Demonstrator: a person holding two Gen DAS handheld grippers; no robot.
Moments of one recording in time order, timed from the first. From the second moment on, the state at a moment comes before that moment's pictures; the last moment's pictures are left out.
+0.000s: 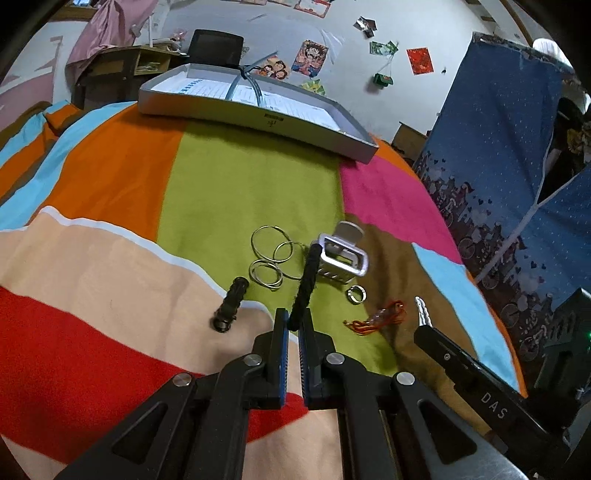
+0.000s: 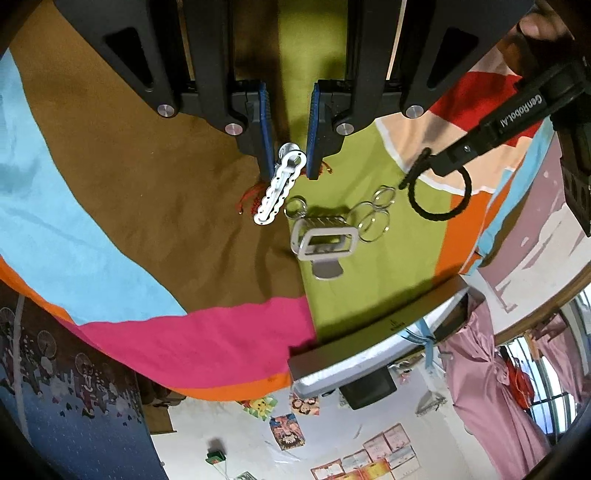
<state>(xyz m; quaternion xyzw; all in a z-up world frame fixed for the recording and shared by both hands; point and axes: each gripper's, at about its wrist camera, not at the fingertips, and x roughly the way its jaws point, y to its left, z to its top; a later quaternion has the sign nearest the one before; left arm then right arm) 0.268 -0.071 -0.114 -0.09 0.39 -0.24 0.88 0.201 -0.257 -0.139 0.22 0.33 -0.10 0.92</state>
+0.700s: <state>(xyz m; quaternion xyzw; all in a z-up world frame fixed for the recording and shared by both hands) 0.343 -0.062 -0.012 -0.09 0.30 -0.18 0.93 0.273 -0.277 -0.042 0.14 0.22 -0.01 0.96</state>
